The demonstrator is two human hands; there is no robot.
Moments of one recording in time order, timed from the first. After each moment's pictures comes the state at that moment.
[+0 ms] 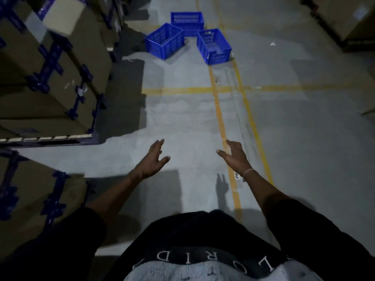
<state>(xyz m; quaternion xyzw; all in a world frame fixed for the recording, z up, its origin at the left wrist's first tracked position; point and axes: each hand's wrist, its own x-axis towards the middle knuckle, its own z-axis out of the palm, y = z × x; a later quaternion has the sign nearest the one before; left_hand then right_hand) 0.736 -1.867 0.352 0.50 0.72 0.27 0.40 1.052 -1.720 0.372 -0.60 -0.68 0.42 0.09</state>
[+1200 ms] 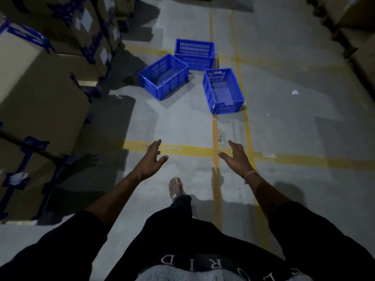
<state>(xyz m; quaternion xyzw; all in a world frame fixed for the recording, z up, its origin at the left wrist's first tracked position) 0.485 -1.092 0.321 0.44 0.73 0.34 0.39 0.784 -0.912 0.359 -0.56 -0.72 0.40 0.07</state>
